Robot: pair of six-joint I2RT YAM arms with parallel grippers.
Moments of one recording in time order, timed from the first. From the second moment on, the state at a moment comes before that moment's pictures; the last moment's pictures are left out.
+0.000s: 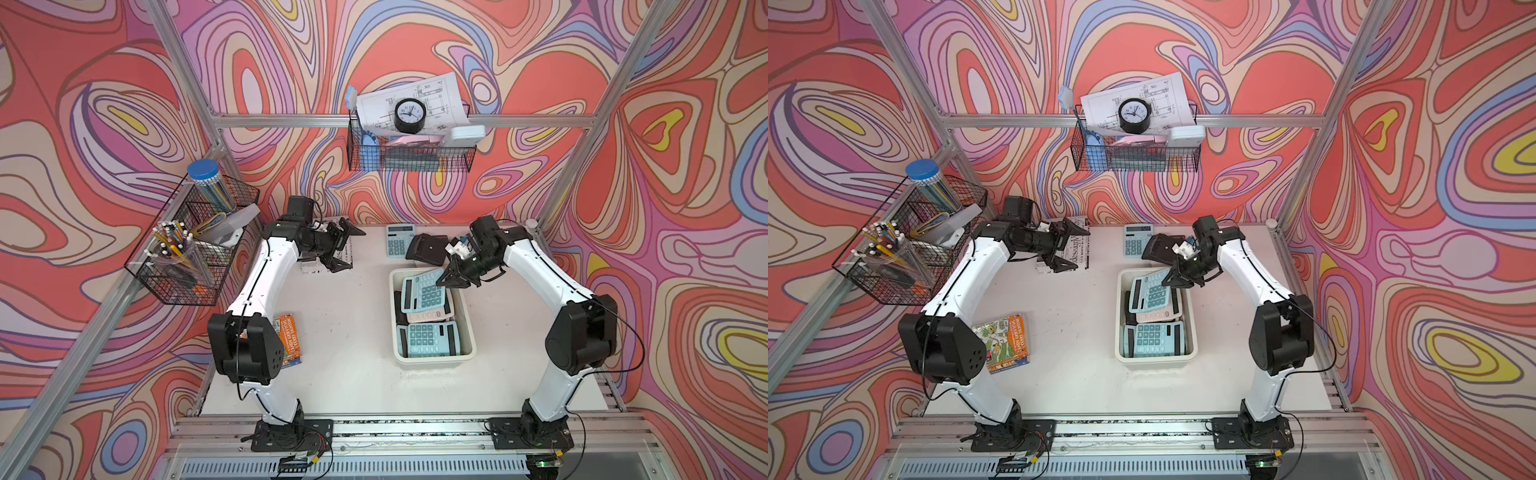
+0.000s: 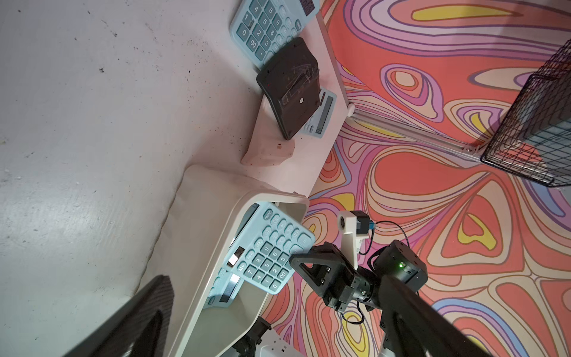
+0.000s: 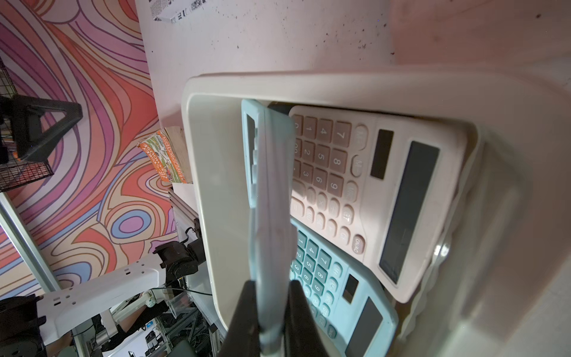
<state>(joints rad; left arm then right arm) -0.08 1.72 1.68 -0.90 0.75 -1.02 0.25 1.81 1.63 -1.13 -0.72 0.30</state>
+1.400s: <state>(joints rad) -0.10 1.74 1.61 -0.92 0.71 -1.07 0.29 1.84 1.79 -1.20 -0.43 0.32</state>
